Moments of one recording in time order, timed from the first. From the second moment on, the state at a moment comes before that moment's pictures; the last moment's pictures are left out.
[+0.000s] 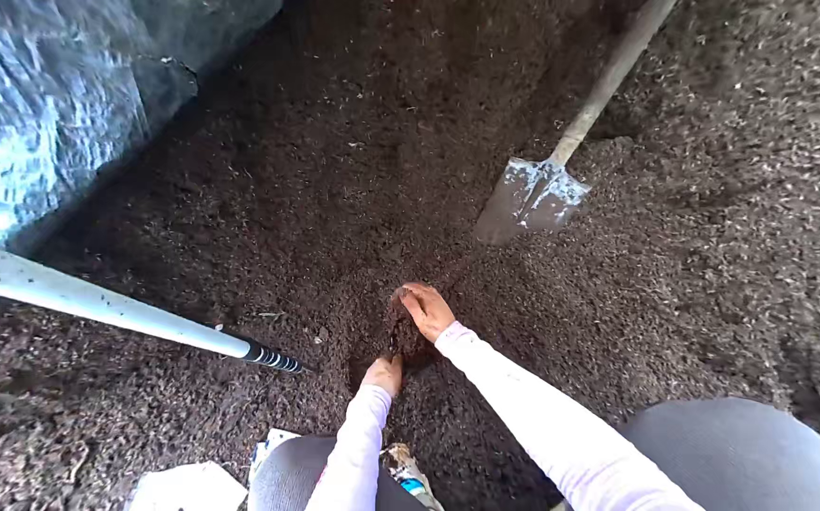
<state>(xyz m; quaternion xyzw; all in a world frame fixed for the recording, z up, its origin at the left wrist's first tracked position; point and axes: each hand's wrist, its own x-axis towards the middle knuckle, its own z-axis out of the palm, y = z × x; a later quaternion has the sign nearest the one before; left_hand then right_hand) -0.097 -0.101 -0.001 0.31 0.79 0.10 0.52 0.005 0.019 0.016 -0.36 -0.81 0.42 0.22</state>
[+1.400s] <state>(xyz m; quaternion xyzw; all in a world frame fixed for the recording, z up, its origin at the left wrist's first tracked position) -0.130 -0.069 -0.006 0.38 0.81 0.18 0.41 0.034 -0.054 -0.076 -0.64 -0.09 0.76 0.12</state>
